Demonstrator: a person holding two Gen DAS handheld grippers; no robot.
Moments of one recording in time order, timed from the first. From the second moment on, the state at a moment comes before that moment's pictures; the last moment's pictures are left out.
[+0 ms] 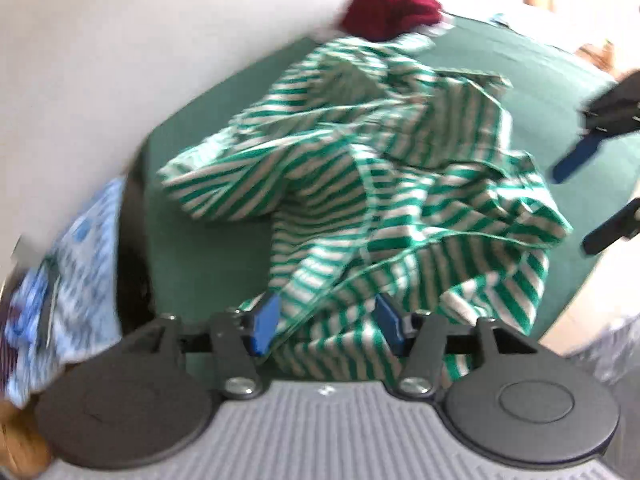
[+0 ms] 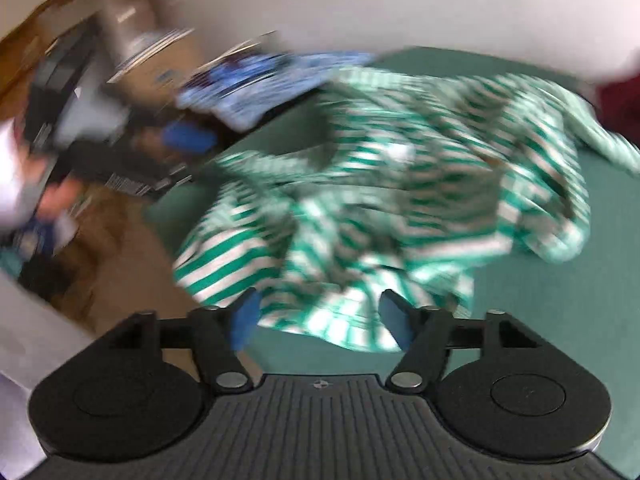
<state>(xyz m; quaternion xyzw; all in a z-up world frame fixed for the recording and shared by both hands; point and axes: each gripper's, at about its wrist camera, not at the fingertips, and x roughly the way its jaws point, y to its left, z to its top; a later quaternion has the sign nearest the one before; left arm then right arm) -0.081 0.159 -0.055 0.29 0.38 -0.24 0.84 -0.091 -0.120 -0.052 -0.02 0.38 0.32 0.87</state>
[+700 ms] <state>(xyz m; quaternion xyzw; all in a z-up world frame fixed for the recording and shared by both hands) -0.116 0.119 -0.090 0.27 0.43 -0.33 0.80 -0.096 -0.190 -0.010 0.08 0.27 0.14 0.95</state>
